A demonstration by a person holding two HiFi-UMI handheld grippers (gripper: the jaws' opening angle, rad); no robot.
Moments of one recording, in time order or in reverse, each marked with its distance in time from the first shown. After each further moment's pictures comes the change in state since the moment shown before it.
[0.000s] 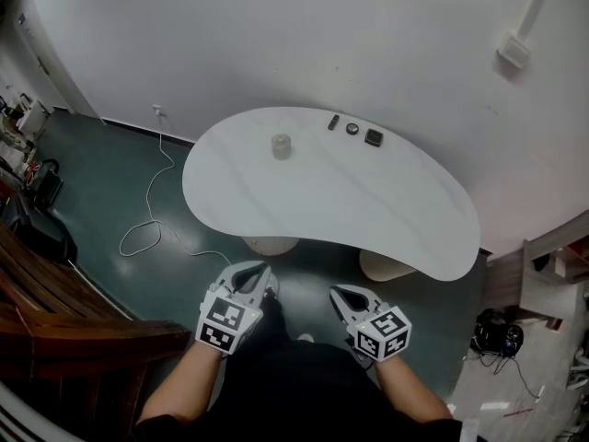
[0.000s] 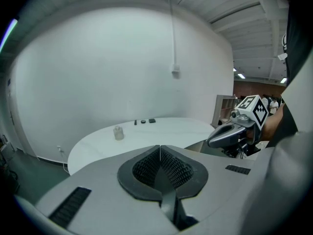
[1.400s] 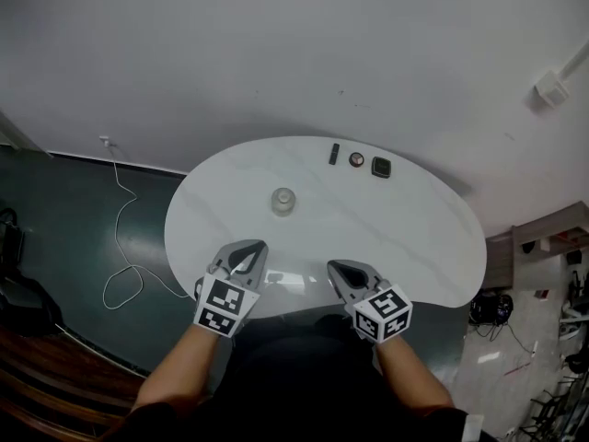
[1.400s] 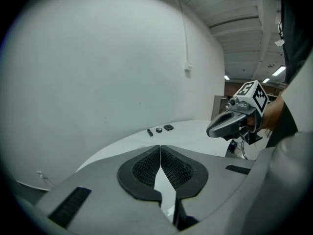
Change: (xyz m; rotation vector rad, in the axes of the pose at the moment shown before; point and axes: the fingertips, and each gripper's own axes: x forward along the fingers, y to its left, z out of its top) left arm 0.180 0.262 0.071 0.104 -0.036 -0.191; right arm 0.232 -0.126 0.165 -0.020 0.016 -0.213
